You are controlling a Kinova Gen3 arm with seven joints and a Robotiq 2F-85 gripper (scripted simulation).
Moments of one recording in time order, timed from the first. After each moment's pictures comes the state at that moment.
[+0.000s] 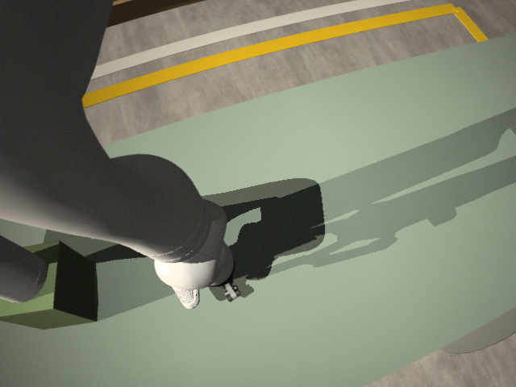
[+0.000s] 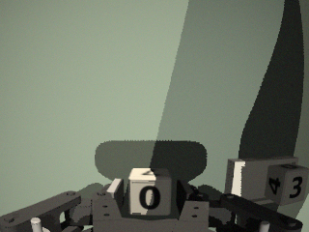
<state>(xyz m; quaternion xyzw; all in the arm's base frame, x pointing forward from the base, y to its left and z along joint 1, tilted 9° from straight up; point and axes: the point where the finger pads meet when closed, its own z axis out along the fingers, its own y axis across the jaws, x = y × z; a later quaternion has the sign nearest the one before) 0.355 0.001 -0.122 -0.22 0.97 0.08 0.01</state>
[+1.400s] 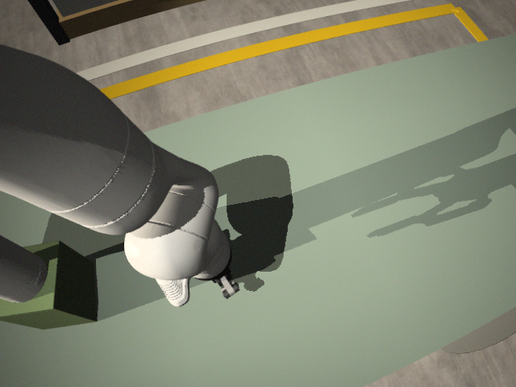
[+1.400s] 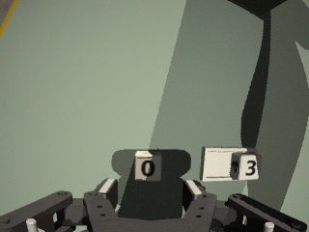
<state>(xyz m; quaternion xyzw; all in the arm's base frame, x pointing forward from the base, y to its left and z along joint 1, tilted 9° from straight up) 0.357 -0.010 -0.035 -0.23 0.97 0.08 0.02</state>
